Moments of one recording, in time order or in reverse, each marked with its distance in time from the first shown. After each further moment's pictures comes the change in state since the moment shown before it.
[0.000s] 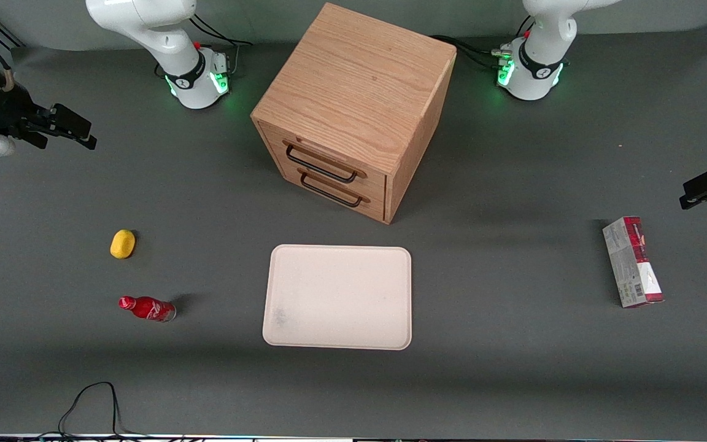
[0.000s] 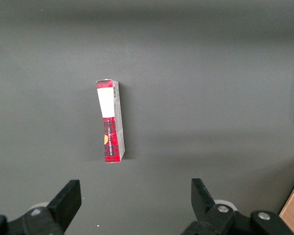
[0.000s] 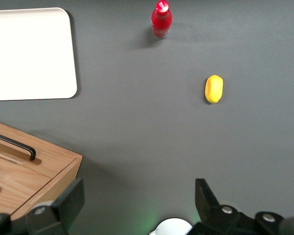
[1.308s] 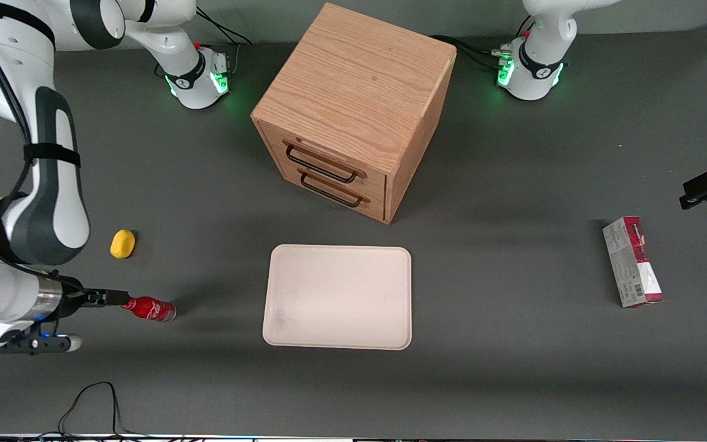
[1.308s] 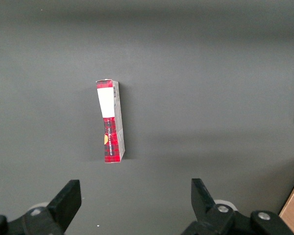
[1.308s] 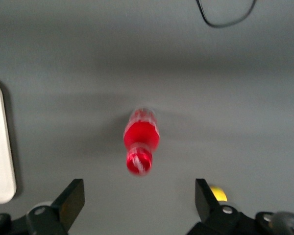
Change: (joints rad) arm -0.078 0.835 -0.010 0.549 0.002 0.271 -0.162
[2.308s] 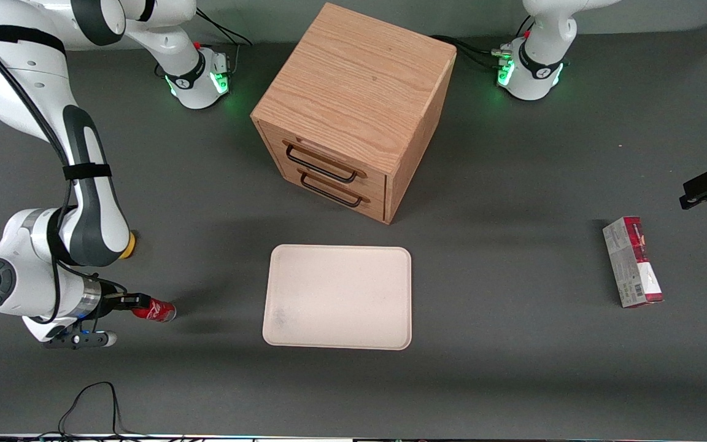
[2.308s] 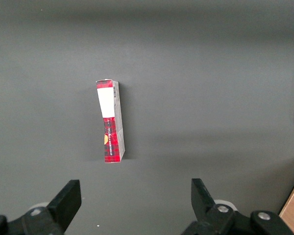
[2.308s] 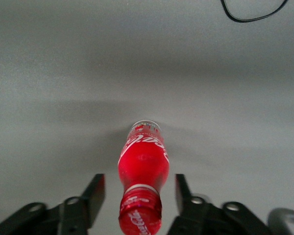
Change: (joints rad) arm 0.008 -0.022 0.003 -0.231 0.000 0.243 -0.019
